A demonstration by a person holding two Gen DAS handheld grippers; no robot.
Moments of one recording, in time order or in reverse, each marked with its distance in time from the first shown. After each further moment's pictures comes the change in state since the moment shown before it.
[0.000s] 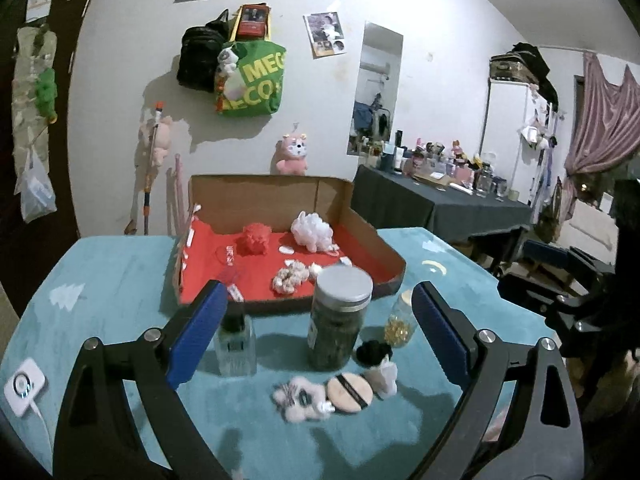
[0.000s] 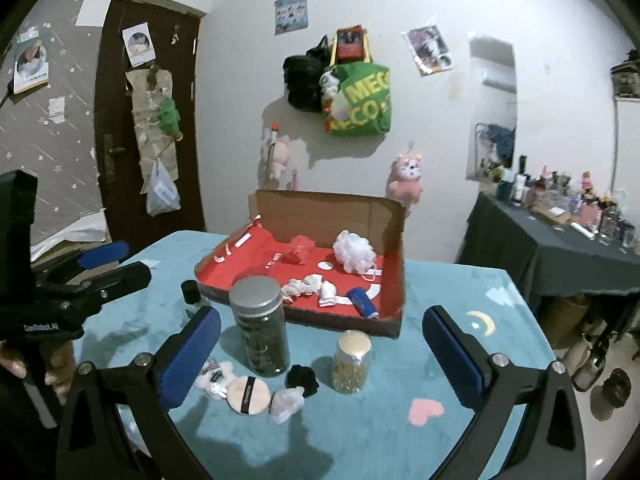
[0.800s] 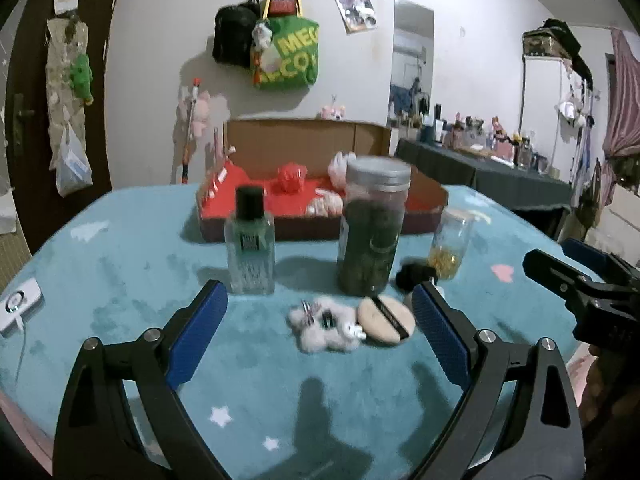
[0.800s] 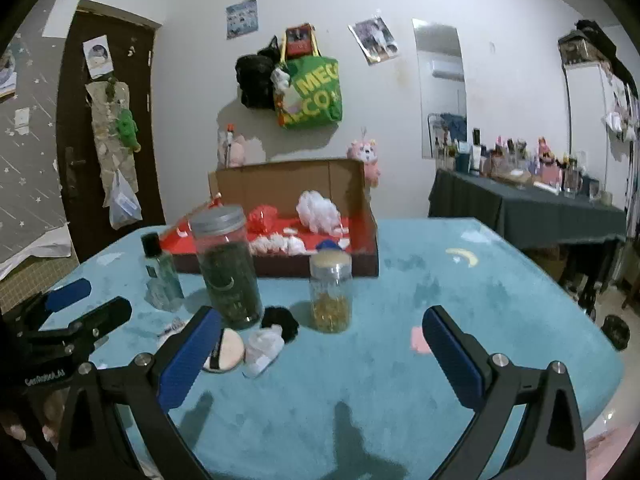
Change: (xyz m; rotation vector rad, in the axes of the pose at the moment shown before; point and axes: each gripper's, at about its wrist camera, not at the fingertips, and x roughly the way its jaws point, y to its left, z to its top) left arm 0.024 -0.009 -0.100 -0.002 0.049 0.168; right arm 0.018 -0.001 -0.096 0.130 -0.014 -0.122
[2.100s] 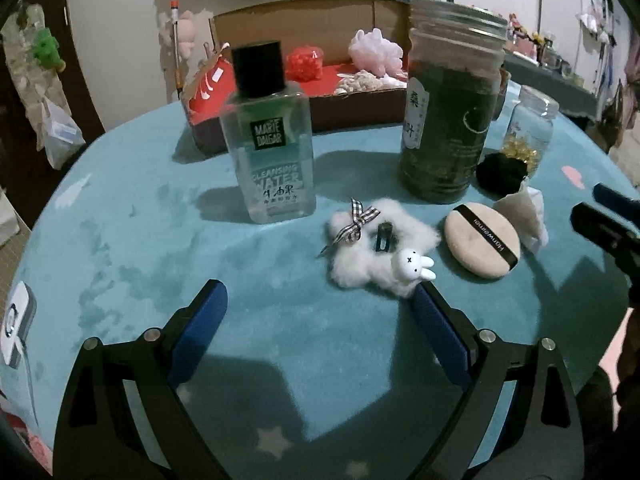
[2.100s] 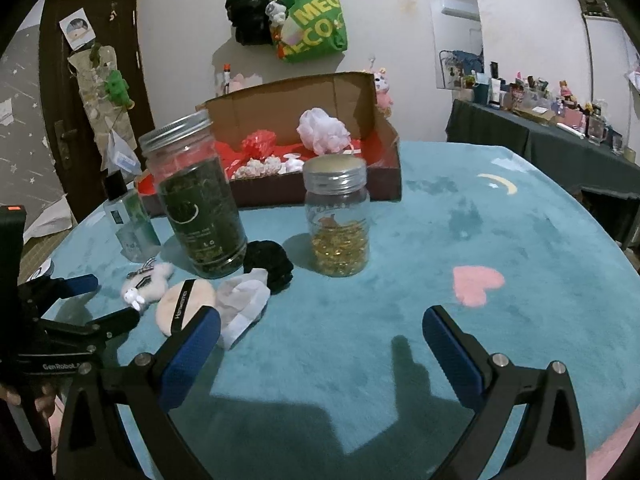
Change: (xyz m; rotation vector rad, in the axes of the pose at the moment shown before) left arm 0.079 0.028 -0.010 0.106 0.388 0.054; right arm 0.071 -0.009 -0.023 0.038 0.238 0.063
